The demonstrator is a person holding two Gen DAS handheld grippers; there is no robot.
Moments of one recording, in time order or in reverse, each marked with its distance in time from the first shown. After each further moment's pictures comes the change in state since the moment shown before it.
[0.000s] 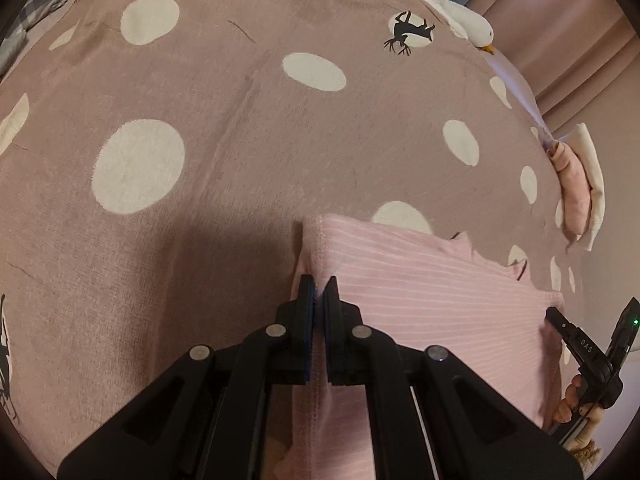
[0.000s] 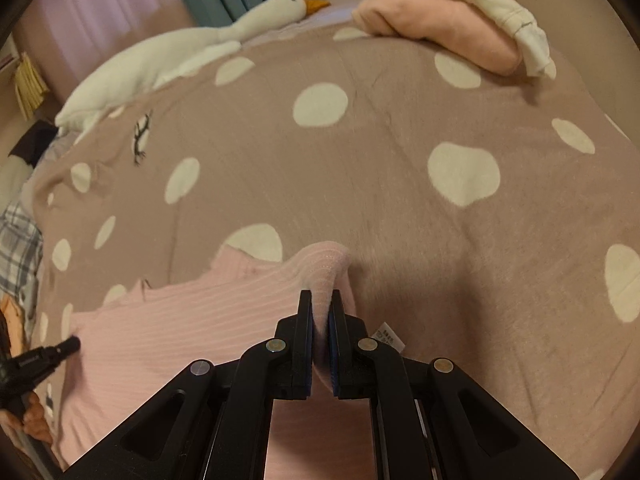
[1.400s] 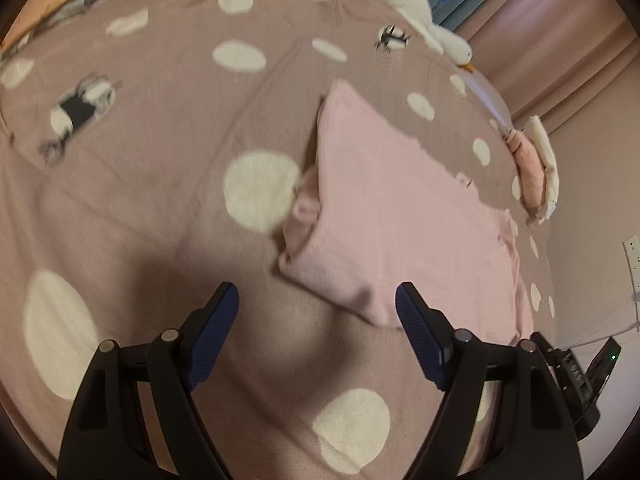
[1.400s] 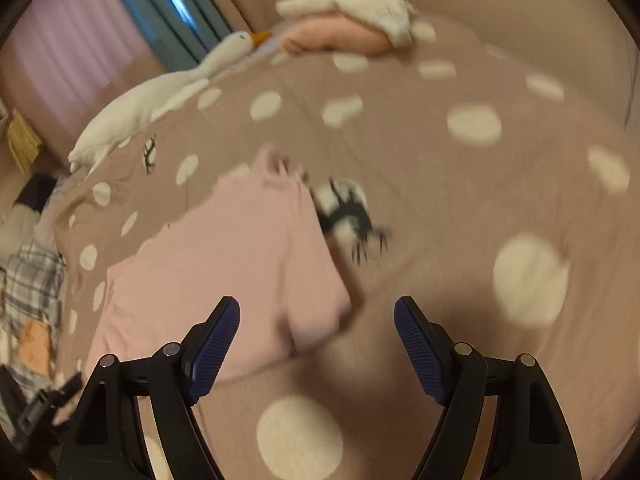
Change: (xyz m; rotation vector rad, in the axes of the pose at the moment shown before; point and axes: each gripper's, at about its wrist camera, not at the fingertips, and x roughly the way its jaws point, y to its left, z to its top) left arm -0.098 0.008 -0.168 -0.109 -0.070 -0.068; right arm -0.118 -0.051 -0.144 0.246 -0.057 0.039
